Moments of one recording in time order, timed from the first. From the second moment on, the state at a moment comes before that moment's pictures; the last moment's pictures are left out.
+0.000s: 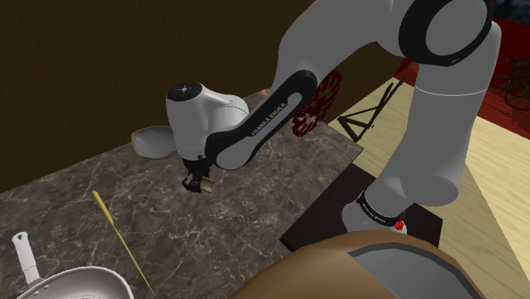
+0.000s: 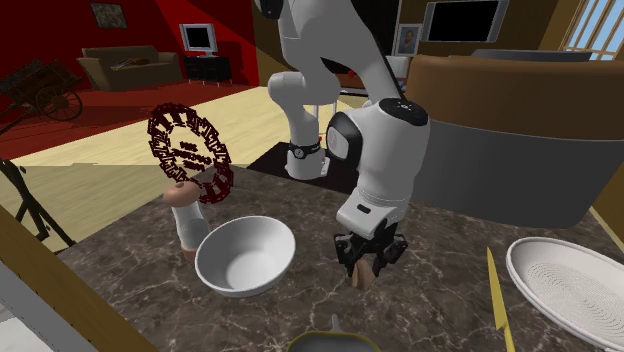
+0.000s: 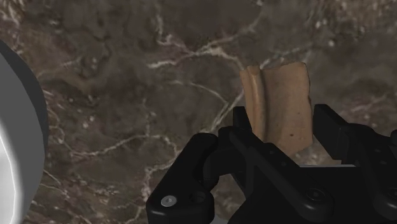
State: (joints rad) arm 0.22 0.40 0.41 -2.11 -0.32 2.42 0.43
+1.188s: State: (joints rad) arm 0.19 0.30 0.45 -2.10 -0.25 2.32 0.38
